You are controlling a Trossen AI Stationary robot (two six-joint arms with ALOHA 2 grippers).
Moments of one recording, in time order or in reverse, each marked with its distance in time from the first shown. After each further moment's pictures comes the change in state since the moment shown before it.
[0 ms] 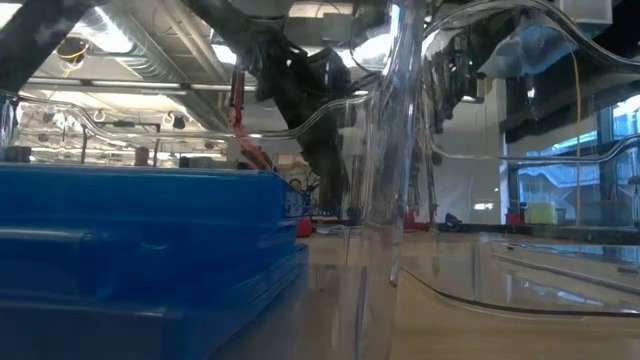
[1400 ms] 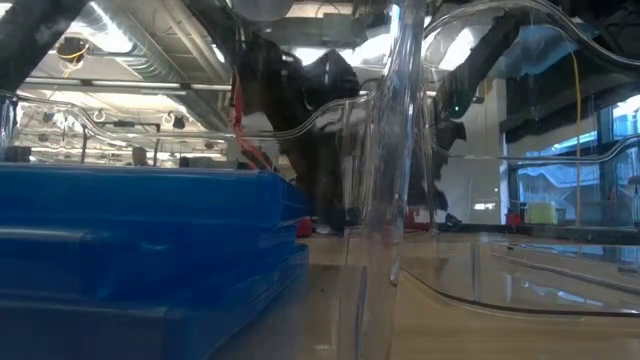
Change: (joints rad) left arm -0.187 0.041 -0.157 0.226 -0.411 0.195; right arm -0.059 0.247 0.000 0.091 0.037 0.218
